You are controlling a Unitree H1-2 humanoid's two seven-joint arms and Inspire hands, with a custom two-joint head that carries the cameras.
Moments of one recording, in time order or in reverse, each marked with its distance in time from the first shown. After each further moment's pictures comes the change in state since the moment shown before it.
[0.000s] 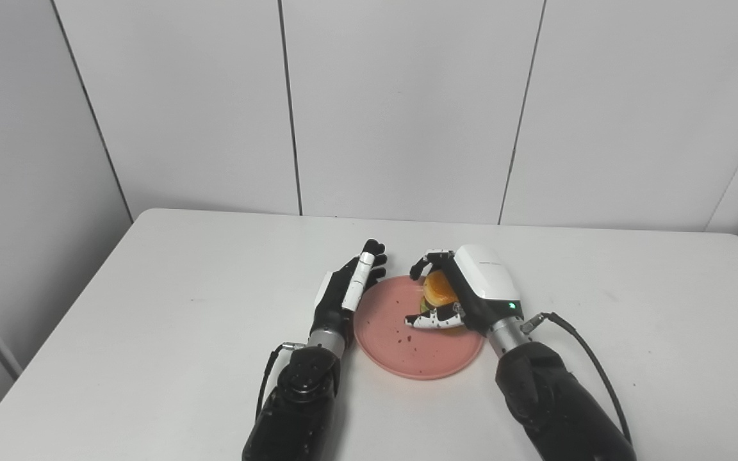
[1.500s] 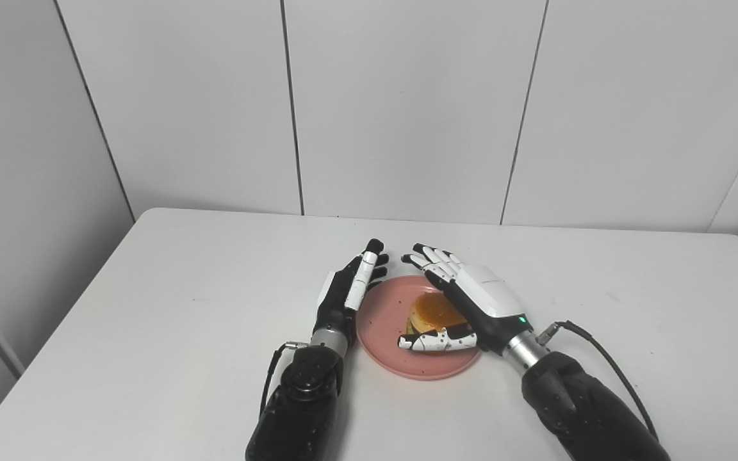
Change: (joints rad) left arm -0.008 -0.005 0.009 0.006 -0.001 0.007 0.000; right arm 0.006 -0.090 0.015 0.026 0.117 -0.271 0.071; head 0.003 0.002
